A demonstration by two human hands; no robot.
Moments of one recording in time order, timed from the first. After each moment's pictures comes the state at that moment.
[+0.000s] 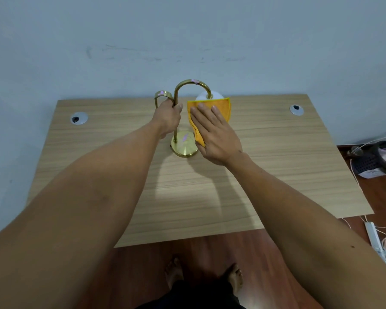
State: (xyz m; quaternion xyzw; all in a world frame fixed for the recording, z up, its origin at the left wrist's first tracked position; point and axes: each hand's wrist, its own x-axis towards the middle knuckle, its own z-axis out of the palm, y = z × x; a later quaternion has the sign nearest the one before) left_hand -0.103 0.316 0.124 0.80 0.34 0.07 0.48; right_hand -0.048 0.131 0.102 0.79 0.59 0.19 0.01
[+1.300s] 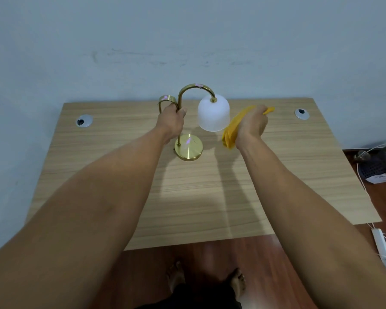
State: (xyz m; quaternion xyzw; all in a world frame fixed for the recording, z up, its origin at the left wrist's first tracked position) left_hand -0.104 0.316 0.121 0.80 0.35 0.08 0.48; right_hand -0.016 0.146 0.156 0.69 -0.20 -0.09 -0.69
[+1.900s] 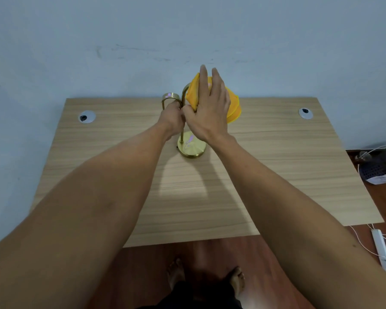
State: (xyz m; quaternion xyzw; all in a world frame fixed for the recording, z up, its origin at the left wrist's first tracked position) left_hand -0.082 0.354 0.075 0.67 0.36 0.08 0.65; right_hand -0.071 0.213 0.154 0.88 0.33 0.09 -0.32
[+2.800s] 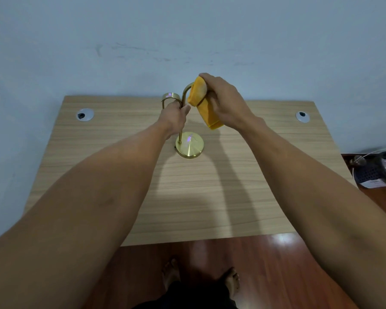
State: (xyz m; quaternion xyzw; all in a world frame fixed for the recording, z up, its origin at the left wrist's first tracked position) left_hand -0.108 0.323 0.124 0.79 0.33 0.05 0.51; right_hand -0.008 0.181 0.180 0.81 0.49 -0.04 -0.31
